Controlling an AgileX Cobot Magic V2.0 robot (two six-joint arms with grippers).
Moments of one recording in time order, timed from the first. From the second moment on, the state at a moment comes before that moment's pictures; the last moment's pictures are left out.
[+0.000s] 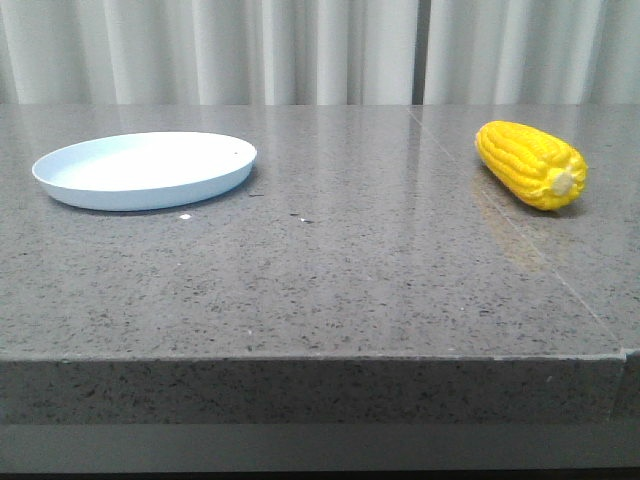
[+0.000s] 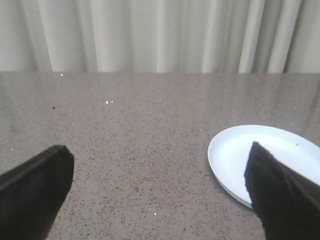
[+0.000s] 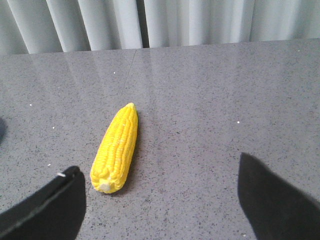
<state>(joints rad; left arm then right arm) 0.02 0.58 -0.57 -0.06 0.30 0.08 -0.03 0.47 -0.59 0.17 0.45 -0.03</state>
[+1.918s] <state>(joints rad) -0.15 1.90 -1.62 -0.09 1.05 0.07 -0.03 0.47 -0.59 0.17 0.45 -0.03</state>
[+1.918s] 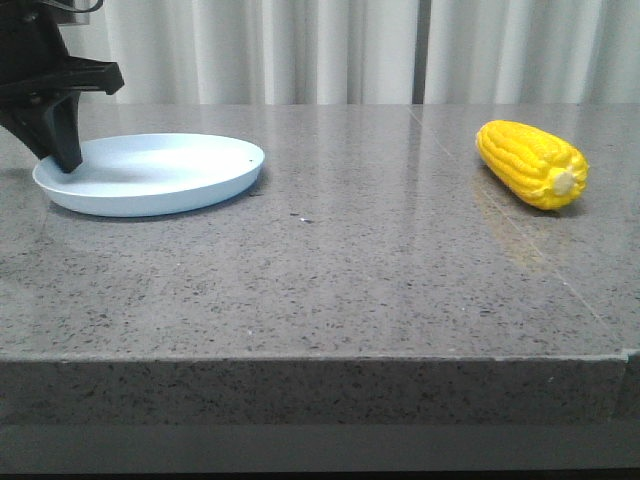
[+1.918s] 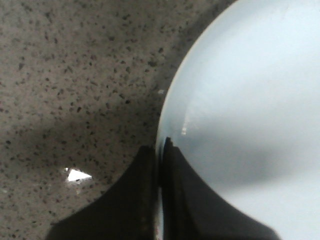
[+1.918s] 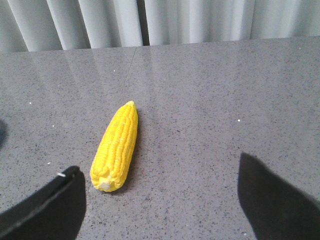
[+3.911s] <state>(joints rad) -0.22 1.60 -1.63 0.13 1.16 -0.06 -0.03 0.47 -0.59 0.17 0.45 -0.03</state>
